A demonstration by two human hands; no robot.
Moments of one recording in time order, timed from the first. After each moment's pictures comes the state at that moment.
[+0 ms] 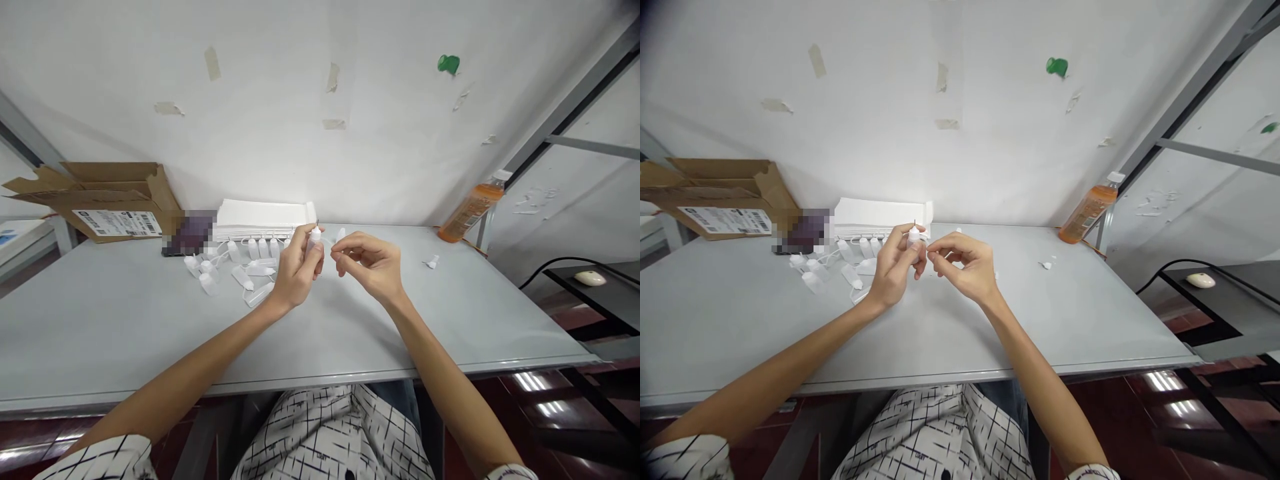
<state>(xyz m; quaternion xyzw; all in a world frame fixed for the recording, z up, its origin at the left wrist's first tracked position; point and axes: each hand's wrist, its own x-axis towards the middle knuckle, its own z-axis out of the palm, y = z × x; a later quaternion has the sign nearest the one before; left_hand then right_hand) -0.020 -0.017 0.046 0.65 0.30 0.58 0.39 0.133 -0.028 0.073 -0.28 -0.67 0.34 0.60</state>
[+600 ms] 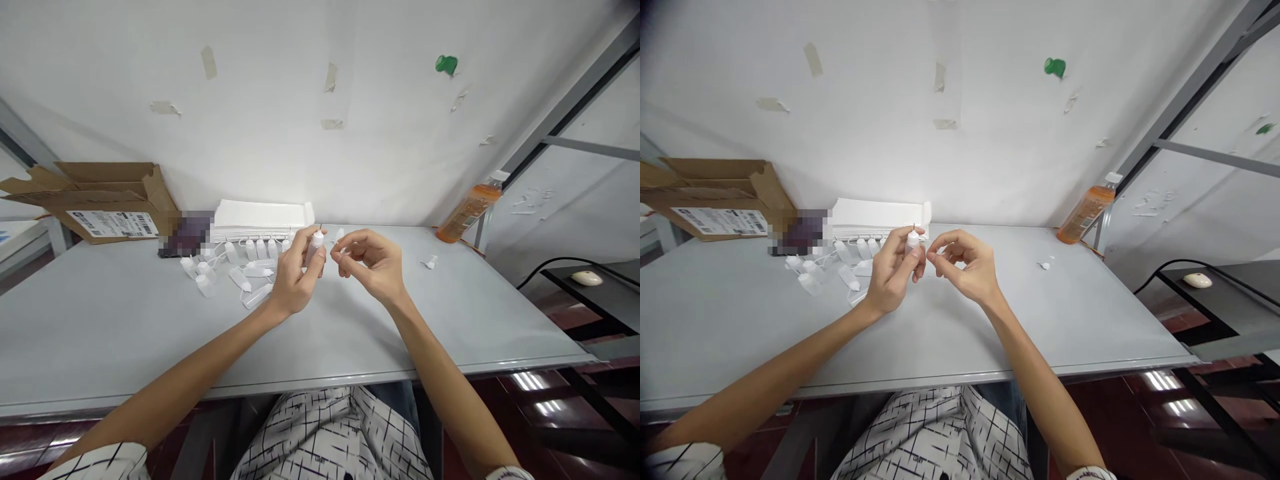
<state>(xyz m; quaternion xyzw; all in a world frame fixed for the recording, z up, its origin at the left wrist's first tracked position) -0.019 -0.024 0.047 0.68 0.30 0.58 0.34 0.140 -0.028 0.075 -0.29 -0.67 0.35 0.58</state>
